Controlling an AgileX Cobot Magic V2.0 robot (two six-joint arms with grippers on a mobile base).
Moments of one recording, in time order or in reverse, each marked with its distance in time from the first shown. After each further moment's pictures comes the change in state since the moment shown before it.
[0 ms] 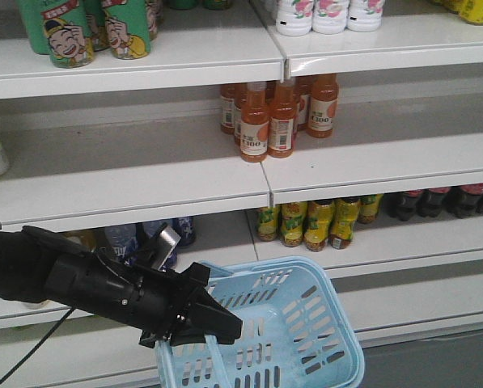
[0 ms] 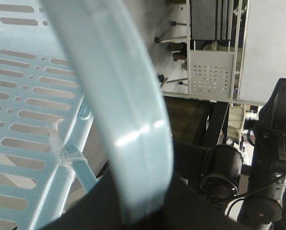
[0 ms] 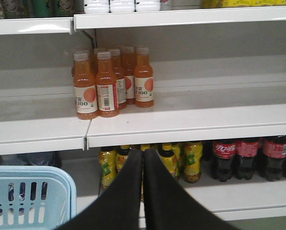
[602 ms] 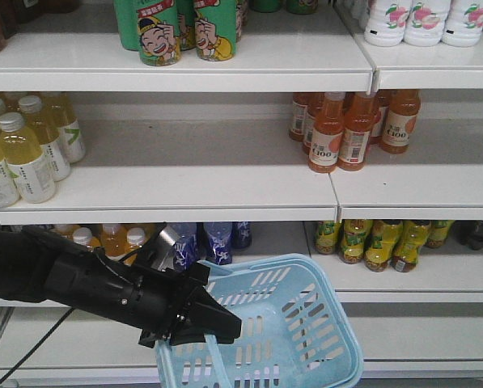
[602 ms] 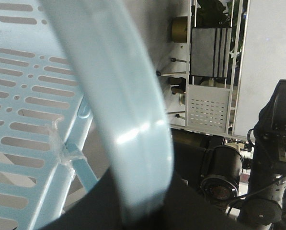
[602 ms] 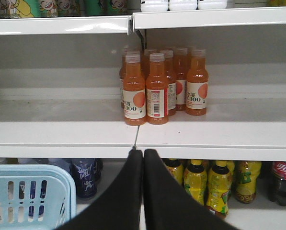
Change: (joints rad) left arm 0.000 0.000 0.000 -0.001 -0.001 -0.001; right arm 0.000 0.000 0.000 0.000 0.000 0.000
